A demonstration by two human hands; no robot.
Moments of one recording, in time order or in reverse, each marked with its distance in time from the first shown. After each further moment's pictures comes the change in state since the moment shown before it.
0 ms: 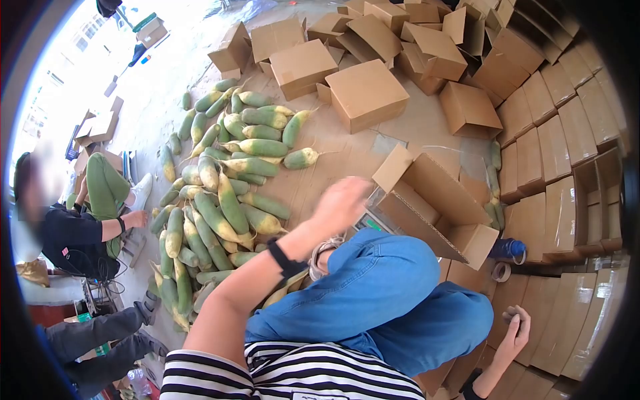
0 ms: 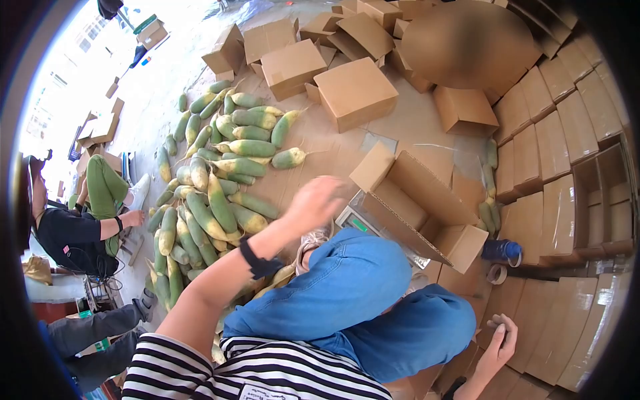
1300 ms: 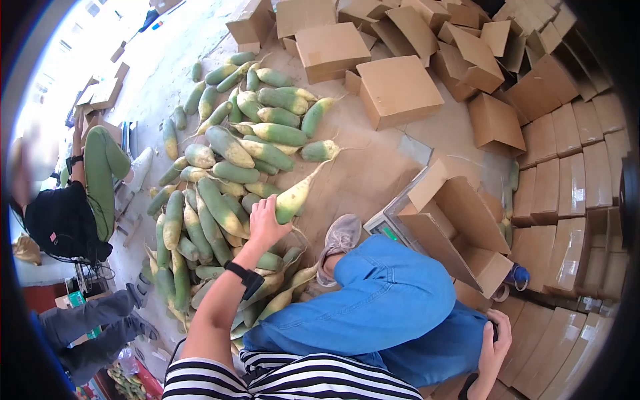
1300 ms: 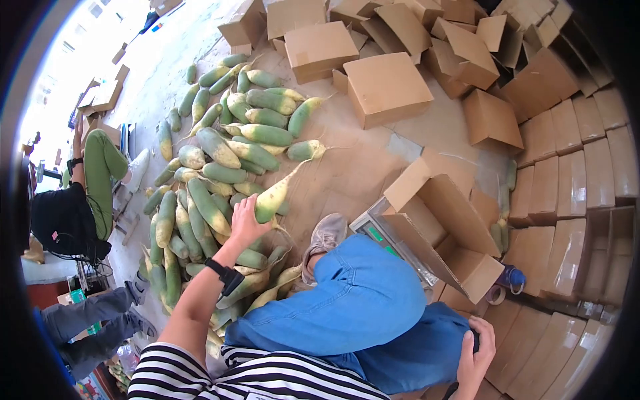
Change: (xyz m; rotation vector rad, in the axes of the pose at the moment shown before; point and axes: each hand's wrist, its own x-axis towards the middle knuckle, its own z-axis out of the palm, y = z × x) left_hand -0.141 -0.154 -0.054 0.370 0.025 -0.751; right_hand 0.023 -0.079 0.089 -0.267 -0.437 -0.141
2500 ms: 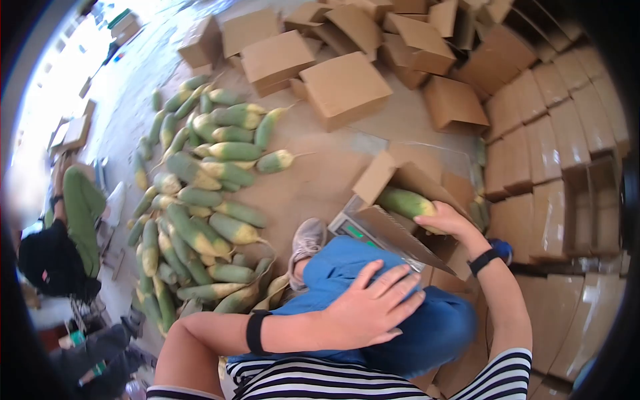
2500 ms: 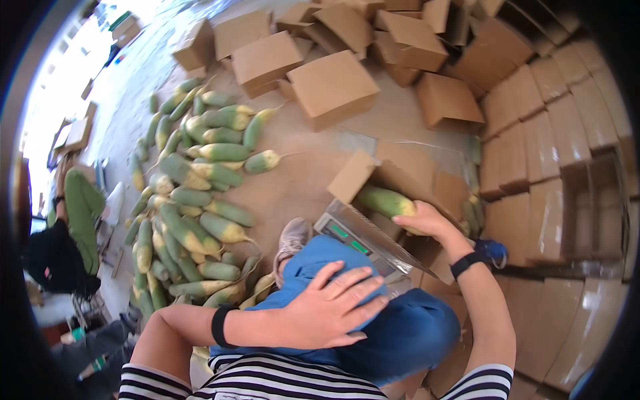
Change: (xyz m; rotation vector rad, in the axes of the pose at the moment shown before) left_hand -0.119 0.272 -0.106 -0.344 -0.256 1.200; right_hand 0.238 0.074 0.101 0.220 -0.858 0.235
